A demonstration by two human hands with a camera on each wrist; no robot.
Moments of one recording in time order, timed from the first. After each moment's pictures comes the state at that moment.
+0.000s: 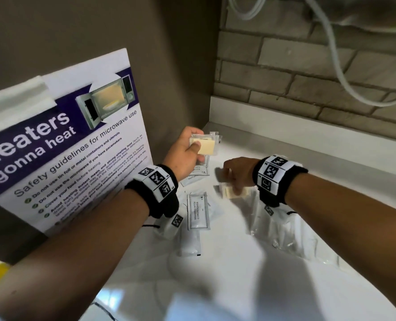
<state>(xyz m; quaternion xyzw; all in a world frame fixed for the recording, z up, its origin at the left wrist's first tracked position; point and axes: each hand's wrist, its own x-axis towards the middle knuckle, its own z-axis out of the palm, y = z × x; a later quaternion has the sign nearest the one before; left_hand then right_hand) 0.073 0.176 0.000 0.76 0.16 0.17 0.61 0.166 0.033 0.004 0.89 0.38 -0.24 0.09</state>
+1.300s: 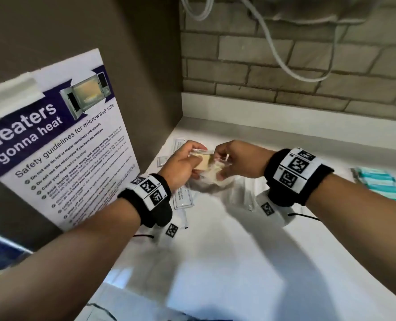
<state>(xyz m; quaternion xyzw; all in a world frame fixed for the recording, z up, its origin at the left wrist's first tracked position) 0.017 0.119 0.005 0.77 0.08 0.03 0.64 0.087 -0.044 0.053 0.89 0.39 -0.17 -0.18</state>
